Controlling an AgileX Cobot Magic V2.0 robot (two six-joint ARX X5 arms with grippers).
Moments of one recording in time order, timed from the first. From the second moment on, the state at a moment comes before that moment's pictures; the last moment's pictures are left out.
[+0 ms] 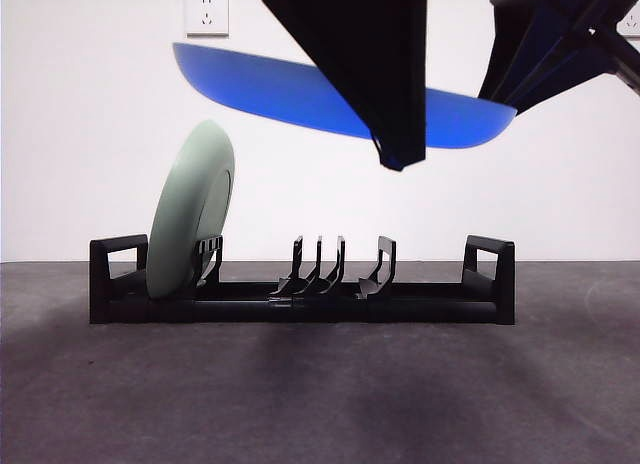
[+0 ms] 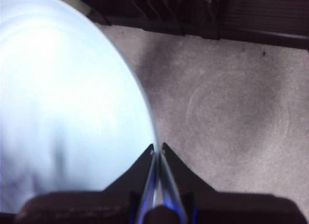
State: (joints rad) left arm -1.25 1.52 1.25 -0.78 -0.31 0.39; right arm 0.42 1.25 1.05 -0.75 -0.38 0.27
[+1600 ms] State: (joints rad) left arm -0.99 1.54 1.26 -0.22 0.10 0.15; right arm 0.24 0.75 1.05 -0.56 0.08 0.22
